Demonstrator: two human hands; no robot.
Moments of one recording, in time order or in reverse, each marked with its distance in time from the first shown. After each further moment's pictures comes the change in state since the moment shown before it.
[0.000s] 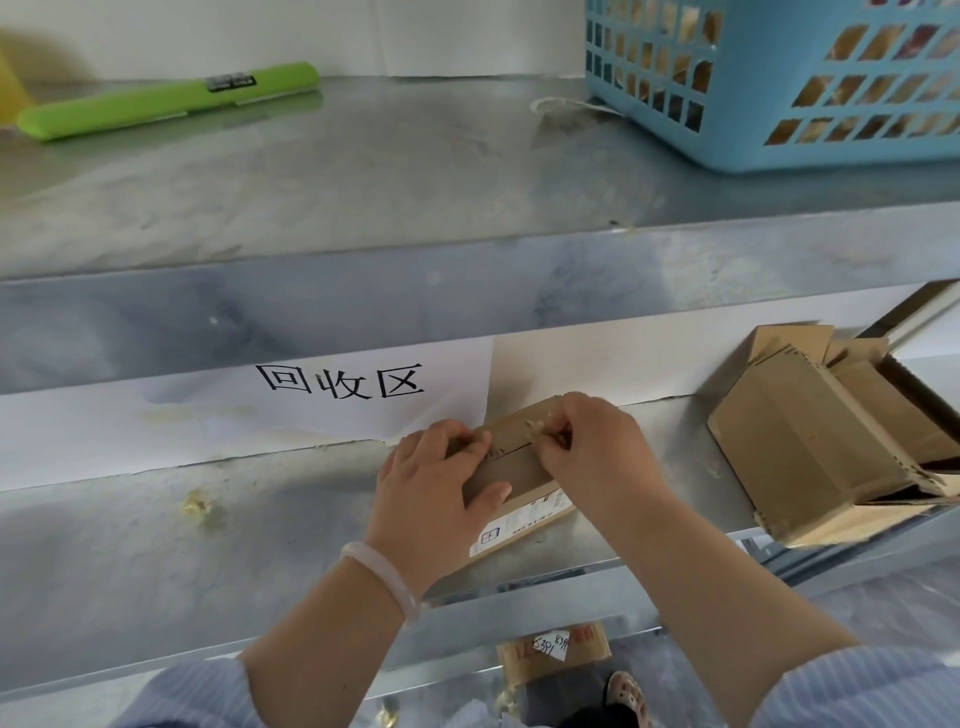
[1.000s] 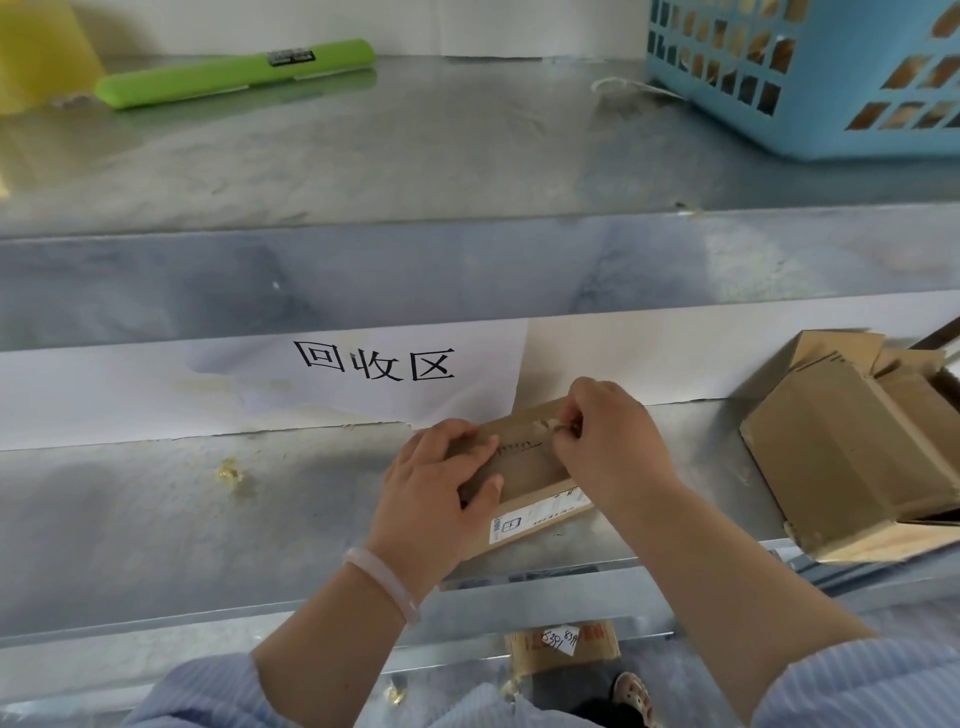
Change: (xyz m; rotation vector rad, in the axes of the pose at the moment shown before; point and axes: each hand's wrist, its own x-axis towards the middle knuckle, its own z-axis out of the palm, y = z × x) left_hand -0.020 -0.007 -0.005 -0.189 0.103 -0.078; right_hand 0.005 -0.014 0.006 -0.011 -0.016 -0.061
